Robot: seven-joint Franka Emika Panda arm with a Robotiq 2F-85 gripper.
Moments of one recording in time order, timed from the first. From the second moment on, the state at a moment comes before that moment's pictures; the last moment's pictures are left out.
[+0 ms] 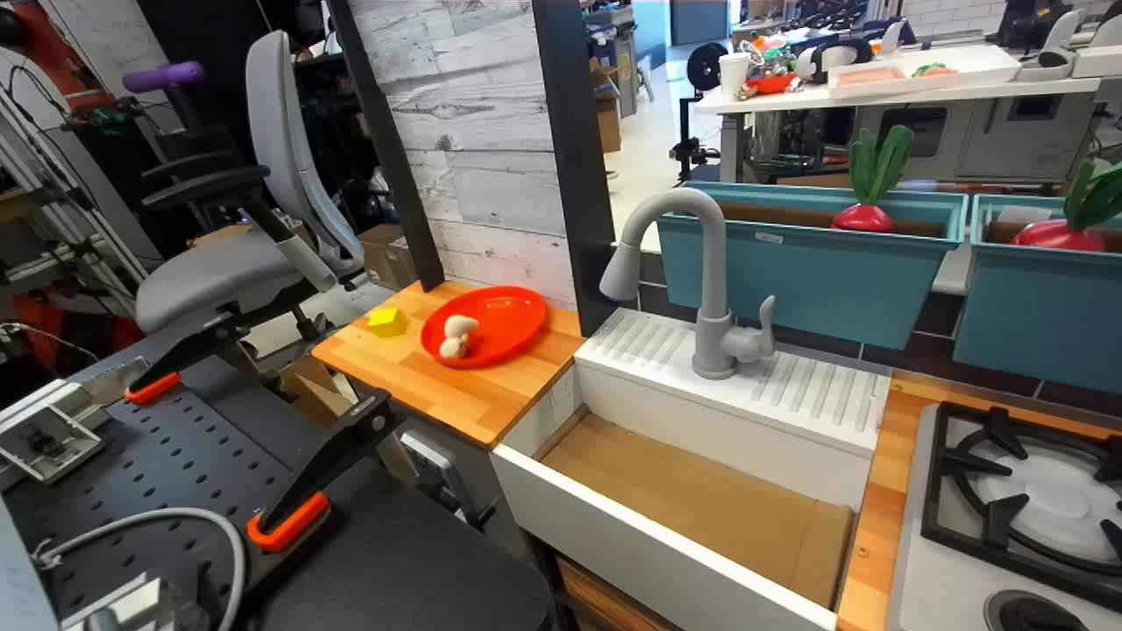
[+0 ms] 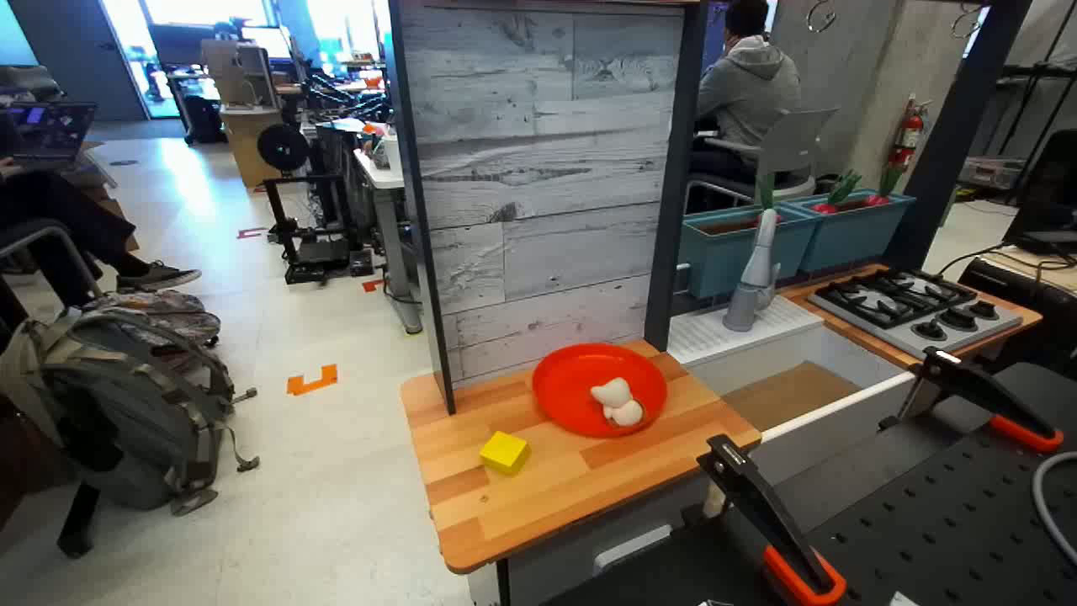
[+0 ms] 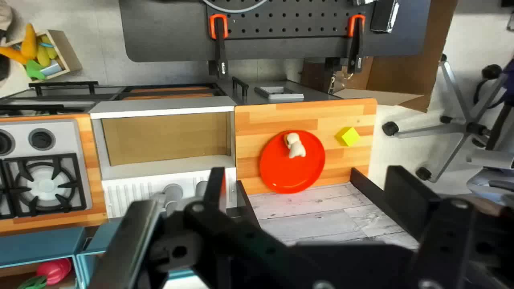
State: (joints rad) arm -0.04 -0.45 -0.35 -2.23 0.05 1.71 -0.40
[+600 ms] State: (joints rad) arm -0.05 -0.44 -0.31 -2.27 0.04 1.79 -0.40
